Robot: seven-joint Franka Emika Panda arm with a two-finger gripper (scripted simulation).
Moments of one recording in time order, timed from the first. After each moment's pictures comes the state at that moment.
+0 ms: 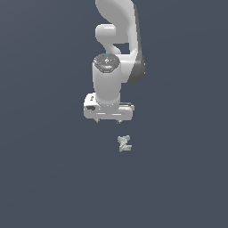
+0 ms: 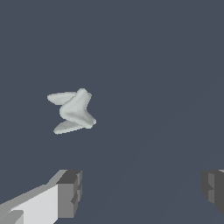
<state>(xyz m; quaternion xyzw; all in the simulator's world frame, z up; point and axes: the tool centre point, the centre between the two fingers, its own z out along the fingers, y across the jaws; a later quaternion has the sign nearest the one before) -0.004 -0.025 0.167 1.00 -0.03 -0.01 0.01</state>
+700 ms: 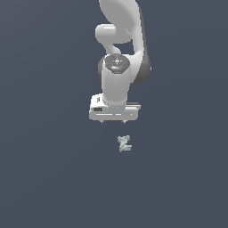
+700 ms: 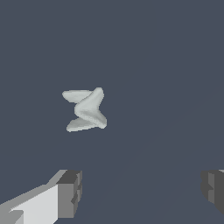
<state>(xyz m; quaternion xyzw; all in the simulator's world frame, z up) -0.001 -0.004 0.167 1.00 0.01 -0.01 0.02</state>
